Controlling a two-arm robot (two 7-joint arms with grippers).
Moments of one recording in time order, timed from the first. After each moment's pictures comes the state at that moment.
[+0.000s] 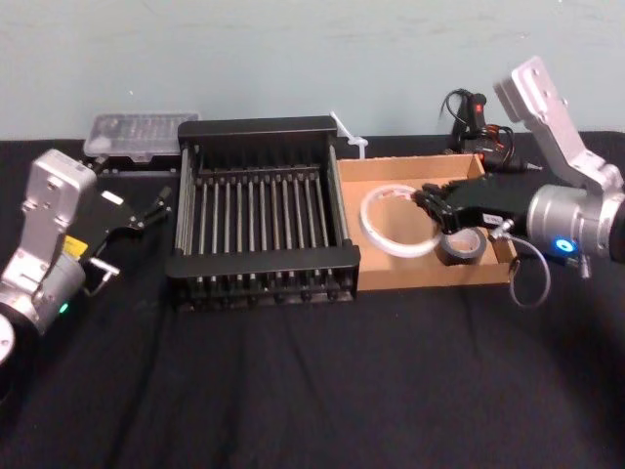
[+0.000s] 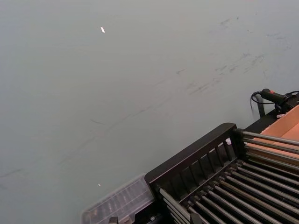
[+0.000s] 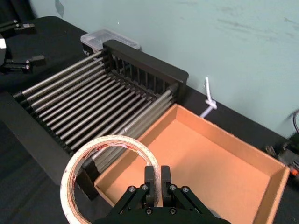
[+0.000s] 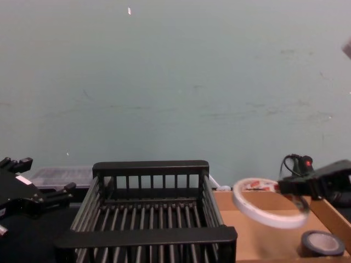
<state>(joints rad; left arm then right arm) -0.20 0.60 0.45 -1.41 -0.25 -0.12 0.03 0.42 0.57 -0.47 -1.52 0.46 0.51 0.44</state>
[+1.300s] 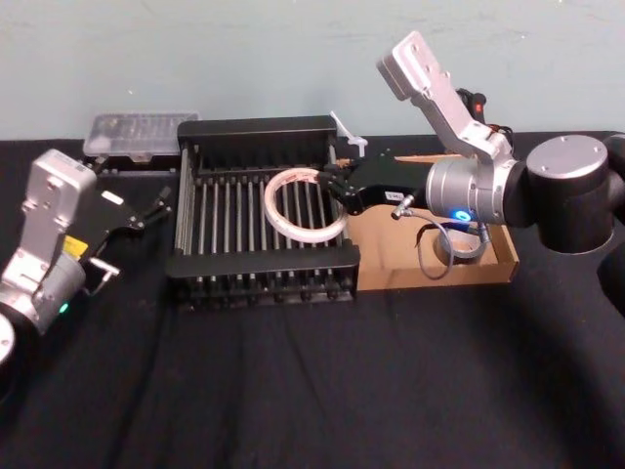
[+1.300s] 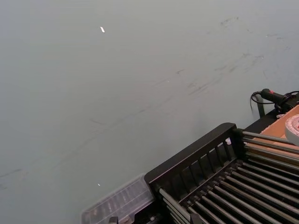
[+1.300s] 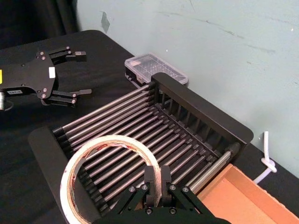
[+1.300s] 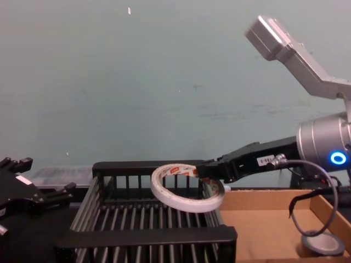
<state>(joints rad) -0.20 0.60 0.45 -1.41 -0.25 -0.12 0.03 0.60 0.39 -0.62 -1.36 0.37 0.45 0.51</state>
